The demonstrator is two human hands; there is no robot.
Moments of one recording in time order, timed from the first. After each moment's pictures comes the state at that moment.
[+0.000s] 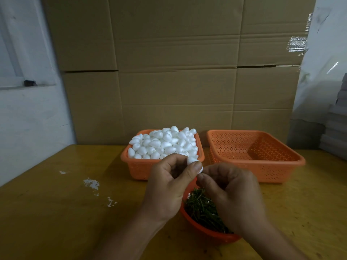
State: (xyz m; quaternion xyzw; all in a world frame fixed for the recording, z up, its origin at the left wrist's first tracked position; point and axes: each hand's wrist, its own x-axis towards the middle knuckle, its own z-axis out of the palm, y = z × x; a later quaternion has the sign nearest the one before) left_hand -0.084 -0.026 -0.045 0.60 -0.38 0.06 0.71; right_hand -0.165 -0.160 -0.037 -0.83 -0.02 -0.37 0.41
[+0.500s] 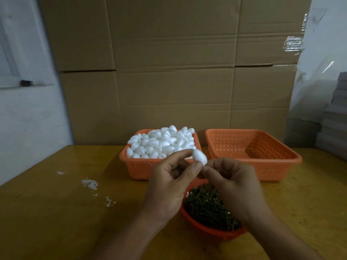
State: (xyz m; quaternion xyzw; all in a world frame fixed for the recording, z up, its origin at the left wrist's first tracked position) left_hand -0.089 -0.029 -0.047 0.59 -0.38 0.04 0.71; right_hand -0.159 -0.169 -0.031 -0.77 0.00 -0.30 0.56
